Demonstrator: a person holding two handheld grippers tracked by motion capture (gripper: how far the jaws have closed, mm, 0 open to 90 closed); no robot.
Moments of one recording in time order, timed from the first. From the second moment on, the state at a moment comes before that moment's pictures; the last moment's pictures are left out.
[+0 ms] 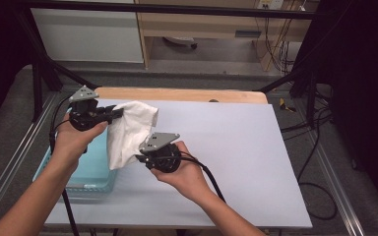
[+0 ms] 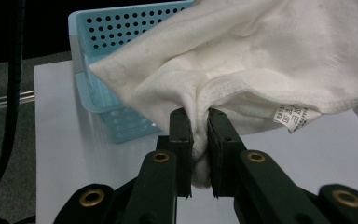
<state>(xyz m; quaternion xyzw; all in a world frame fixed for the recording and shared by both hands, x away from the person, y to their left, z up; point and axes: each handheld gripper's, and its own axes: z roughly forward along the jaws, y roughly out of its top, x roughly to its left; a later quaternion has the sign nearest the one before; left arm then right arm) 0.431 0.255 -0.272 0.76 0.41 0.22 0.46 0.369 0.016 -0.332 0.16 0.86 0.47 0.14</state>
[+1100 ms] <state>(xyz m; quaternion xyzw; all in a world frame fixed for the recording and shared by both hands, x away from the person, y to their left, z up) 0.434 0.267 -0.278 0.75 0.42 0.21 0.46 0.370 0.031 -0.336 0.17 0.85 0.48 0.14</state>
